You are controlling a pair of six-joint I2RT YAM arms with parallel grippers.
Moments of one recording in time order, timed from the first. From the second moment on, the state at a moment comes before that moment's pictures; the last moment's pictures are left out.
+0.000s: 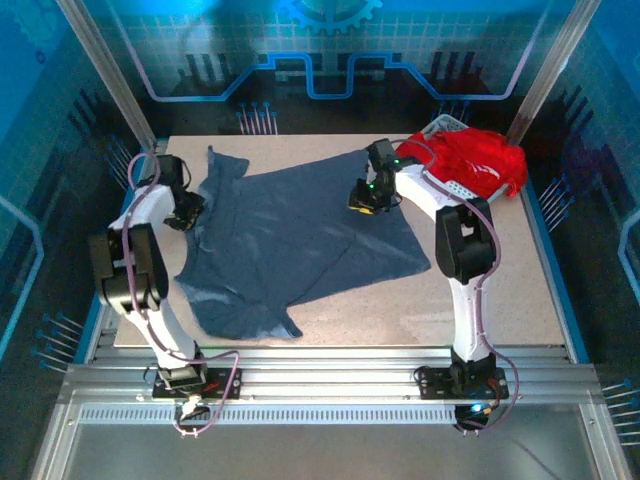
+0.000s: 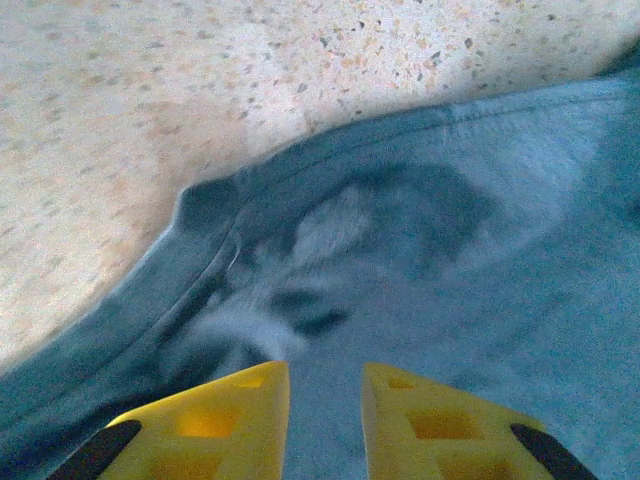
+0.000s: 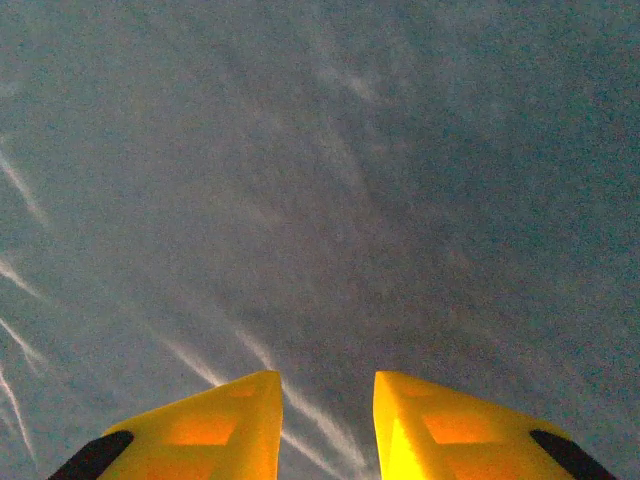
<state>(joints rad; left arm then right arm) 0.22 1.85 1.34 -0.68 0.01 -0.96 0.33 2.19 1.79 -0.77 -0.30 0.54</state>
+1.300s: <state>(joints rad) 0.15 1.96 1.41 -0.81 0.06 -1.09 0.35 2.43 2.03 -0.86 -0.34 0.57</state>
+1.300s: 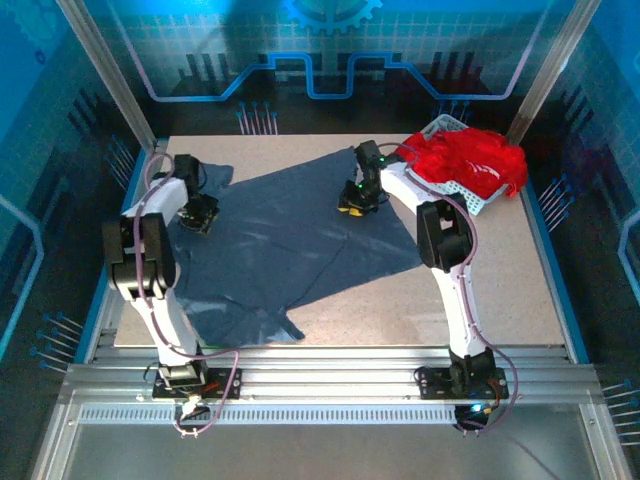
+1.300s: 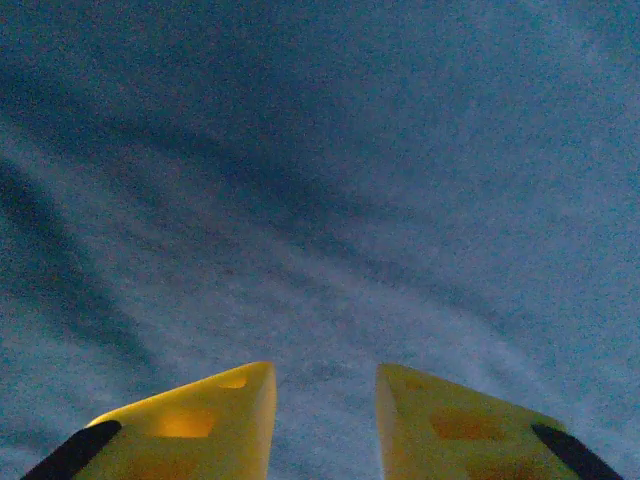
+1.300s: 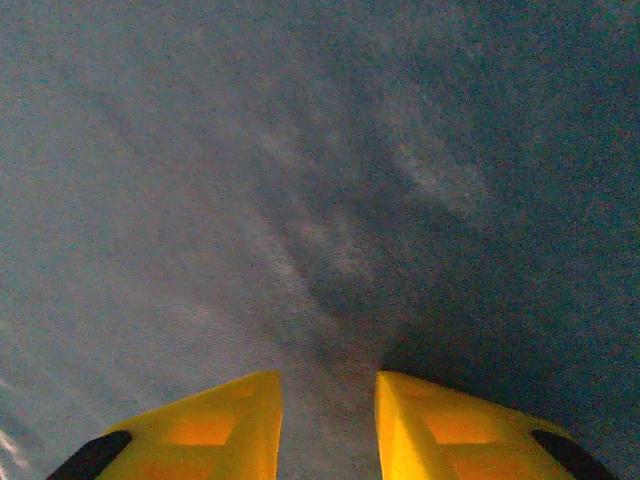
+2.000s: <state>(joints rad) 0.13 2.61 2.34 -0.86 0.34 -1.02 0.23 2.63 2.40 -0.95 -0.36 0.68</state>
